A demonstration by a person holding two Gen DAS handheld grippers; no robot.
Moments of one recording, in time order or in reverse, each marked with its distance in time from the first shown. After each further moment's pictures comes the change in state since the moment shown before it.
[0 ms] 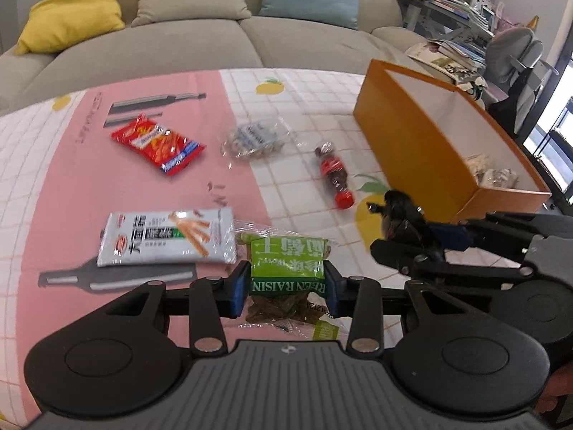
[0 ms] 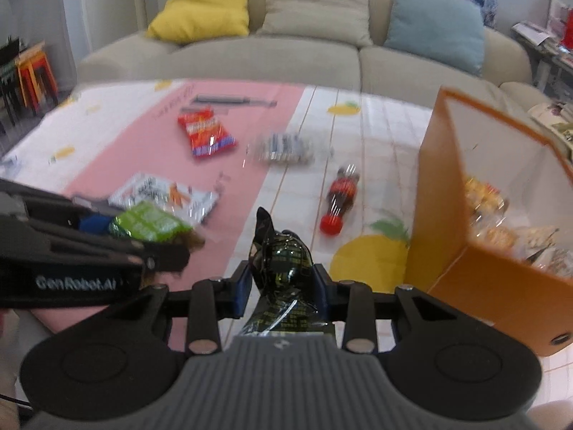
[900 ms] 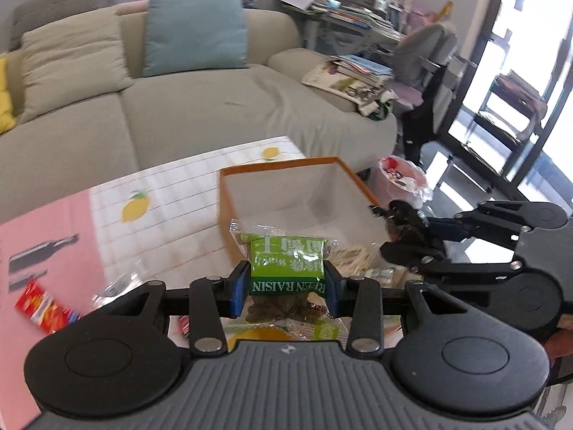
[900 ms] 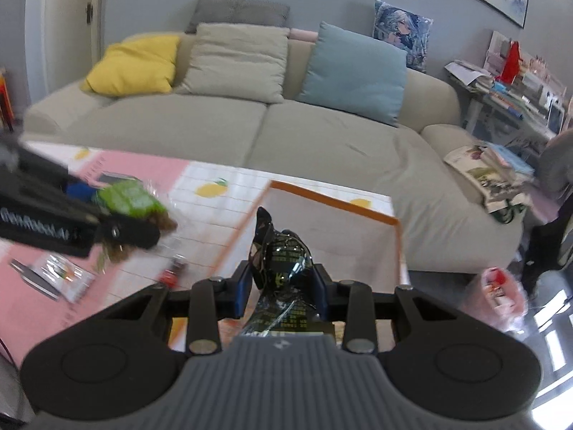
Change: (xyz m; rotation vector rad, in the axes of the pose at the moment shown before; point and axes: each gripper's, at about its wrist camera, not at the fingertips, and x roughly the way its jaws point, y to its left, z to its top) left arm 0.008 -0.147 0.155 0.219 -0.040 -0.213; right arm -0.095 -0.167 0.085 -0.020 -0.081 -0.189
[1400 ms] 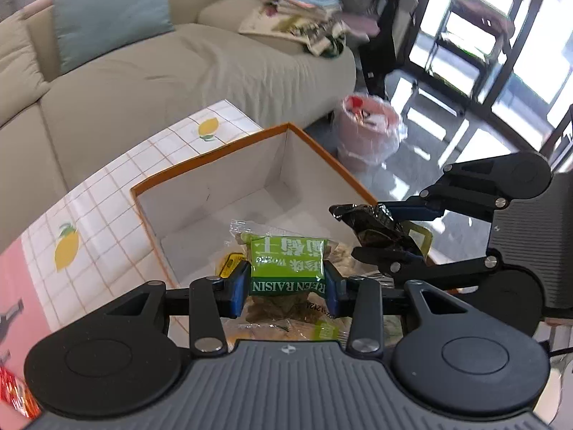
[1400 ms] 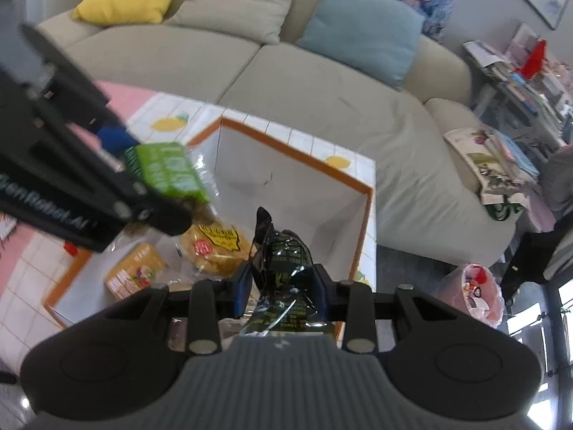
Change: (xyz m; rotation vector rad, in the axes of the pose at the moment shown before) left arm 0.116 -0.029 0.046 0.220 0.206 -0.092; right arm 0.086 -0.060 0.000 -0.142 0.184 -0.015
